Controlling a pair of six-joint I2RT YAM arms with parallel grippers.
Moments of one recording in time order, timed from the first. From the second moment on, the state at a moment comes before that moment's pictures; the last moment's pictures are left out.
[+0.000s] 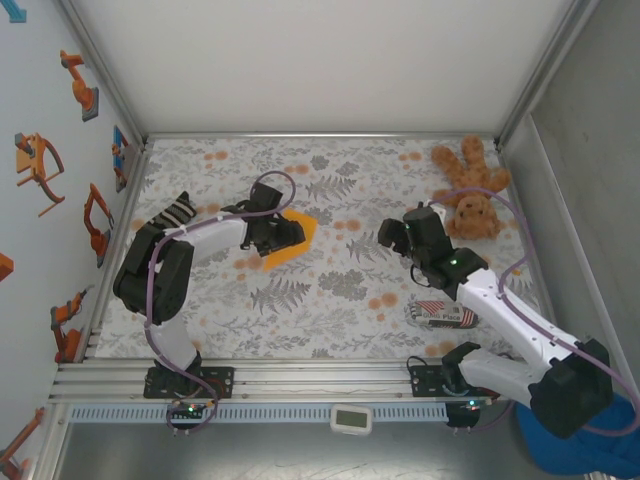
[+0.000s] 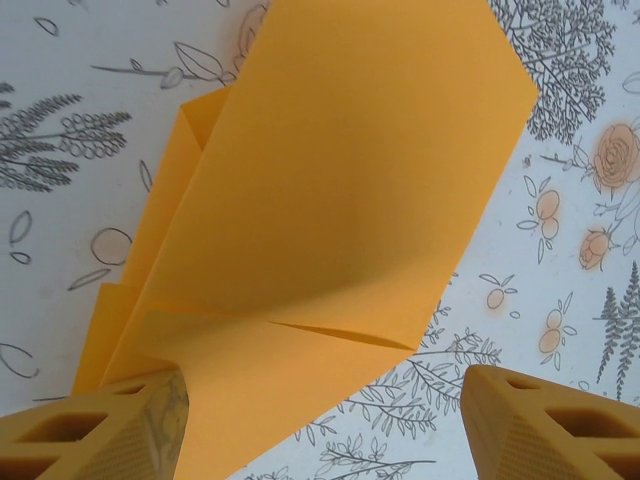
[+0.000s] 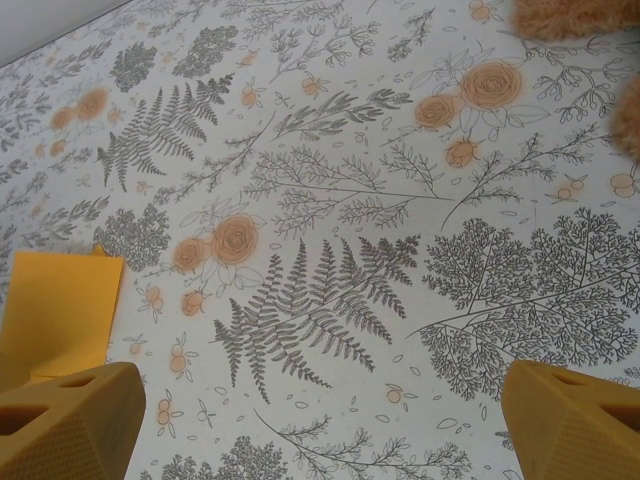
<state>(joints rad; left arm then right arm) -0.54 1.79 1.10 -0.41 0.17 -0.70 0.54 1.07 0.78 -0.46 0.27 0.72</state>
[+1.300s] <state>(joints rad) -0.70 1.83 0.97 -0.17 0.38 -0.99 0.74 1.42 0.53 0.07 0.03 1.34</state>
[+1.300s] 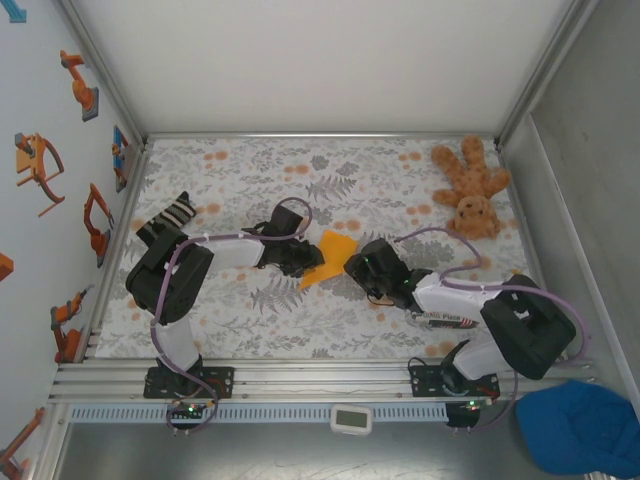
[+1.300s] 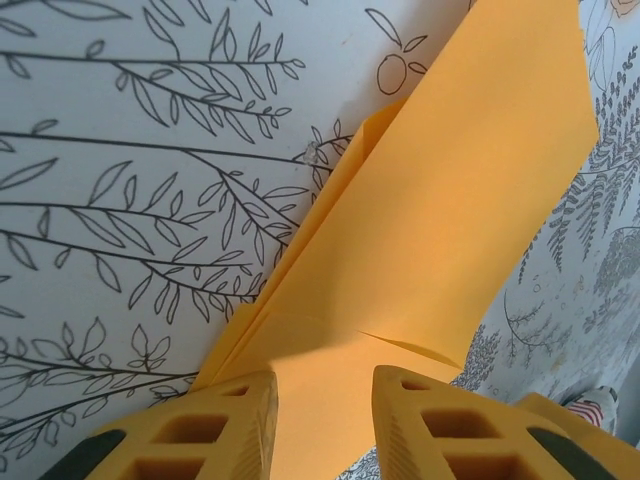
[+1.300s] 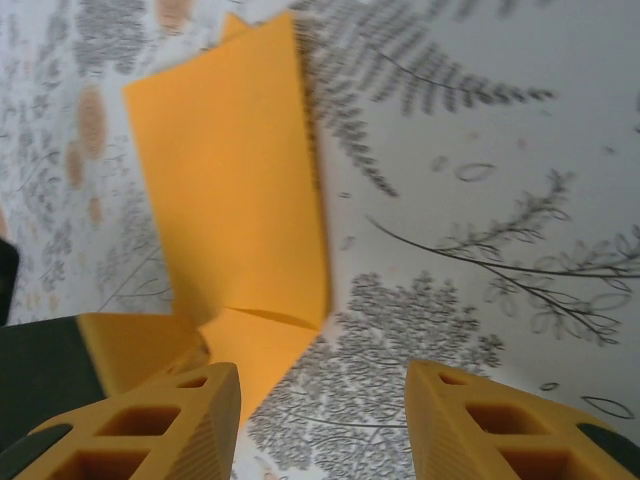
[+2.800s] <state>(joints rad) -0.70 1.70 0.95 -0.22 0.34 -0.83 0.74 1.55 0.55 0.33 0.00 1.40</state>
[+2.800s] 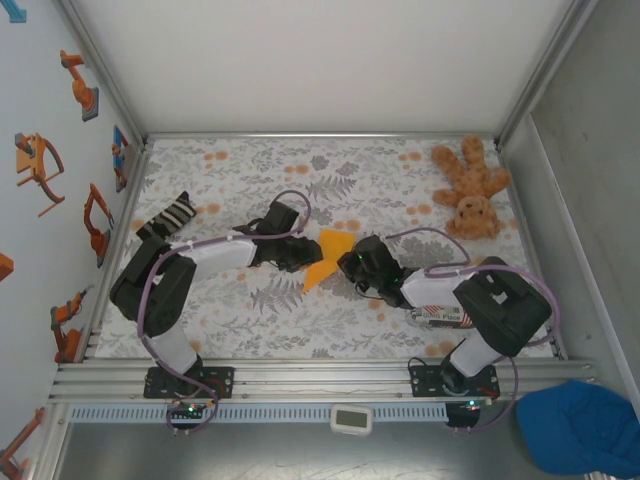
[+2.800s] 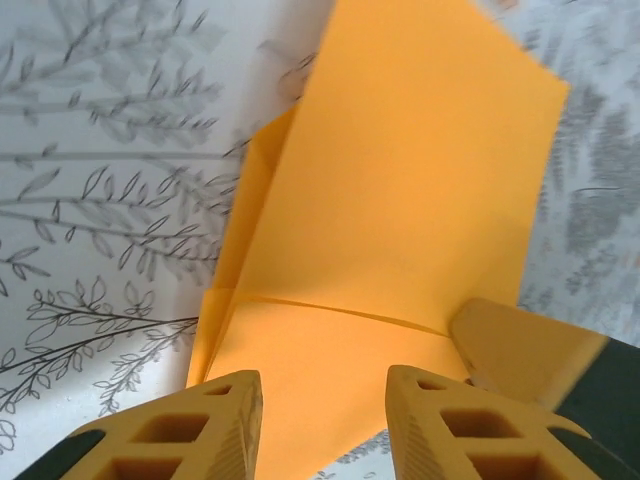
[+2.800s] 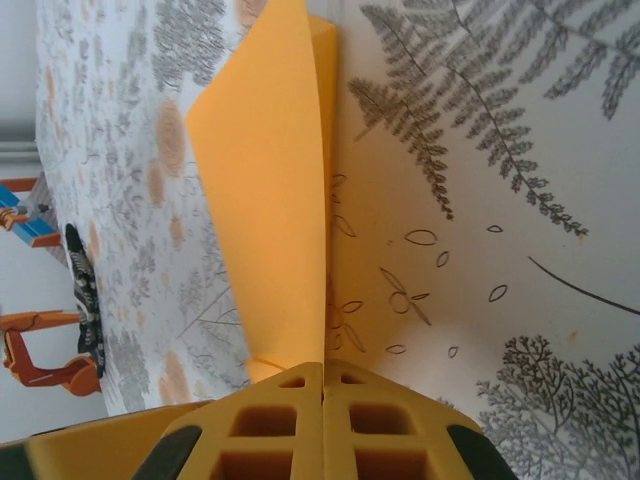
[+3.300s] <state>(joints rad) -0.90 1.58 0.81 -0.02 0.07 -0.34 0.69 1.41 0.58 0.13 0.02 1.41</state>
